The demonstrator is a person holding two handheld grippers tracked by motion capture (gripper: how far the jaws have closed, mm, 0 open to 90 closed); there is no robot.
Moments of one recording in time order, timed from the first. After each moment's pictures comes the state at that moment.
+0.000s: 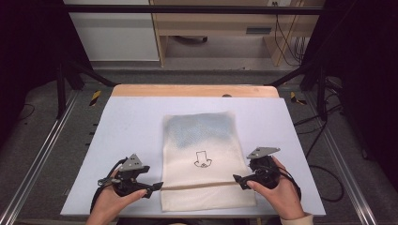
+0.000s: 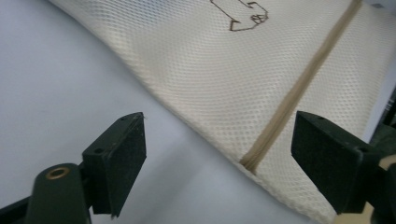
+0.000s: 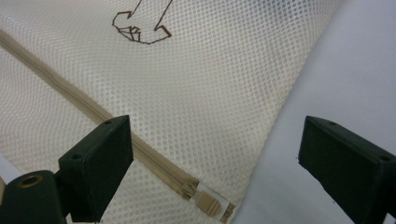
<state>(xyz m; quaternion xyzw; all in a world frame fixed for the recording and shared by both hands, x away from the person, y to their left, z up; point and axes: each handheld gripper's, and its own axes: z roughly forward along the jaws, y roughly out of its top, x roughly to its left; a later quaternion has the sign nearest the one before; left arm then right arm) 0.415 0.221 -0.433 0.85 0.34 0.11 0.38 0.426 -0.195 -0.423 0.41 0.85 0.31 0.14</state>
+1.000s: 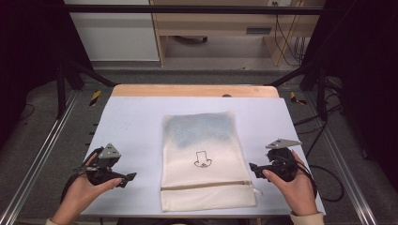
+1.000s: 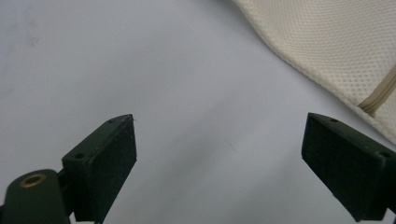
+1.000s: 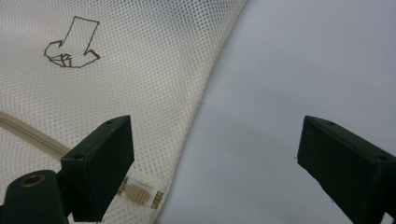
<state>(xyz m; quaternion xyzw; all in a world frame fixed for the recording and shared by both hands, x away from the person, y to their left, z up) 0.435 0.286 -0.417 0.87 0.38 0.16 0.29 0.433 -0.238 -0.407 0.48 0.80 0.31 0.18</state>
